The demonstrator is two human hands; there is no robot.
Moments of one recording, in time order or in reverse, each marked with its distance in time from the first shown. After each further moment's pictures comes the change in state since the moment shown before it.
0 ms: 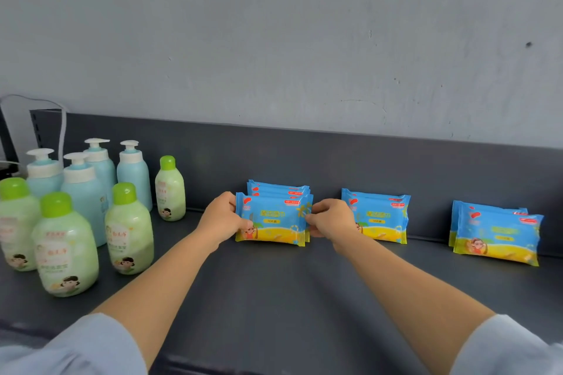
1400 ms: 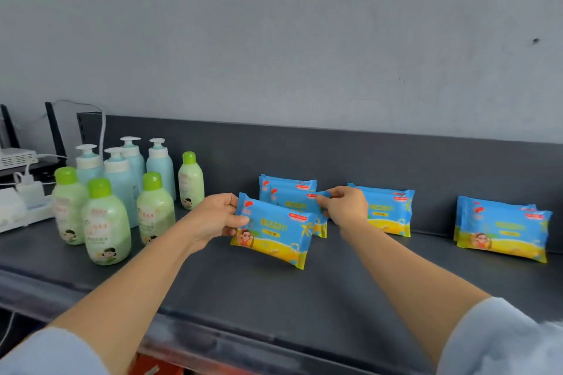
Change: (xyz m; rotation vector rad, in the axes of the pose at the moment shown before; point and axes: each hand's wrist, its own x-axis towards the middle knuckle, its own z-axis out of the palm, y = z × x) left_hand -0.074 0.014 -0.040 -0.343 -0.199 -0.054; right_hand -0.024 -0.009 -0.018 0.086 0.114 -0.093
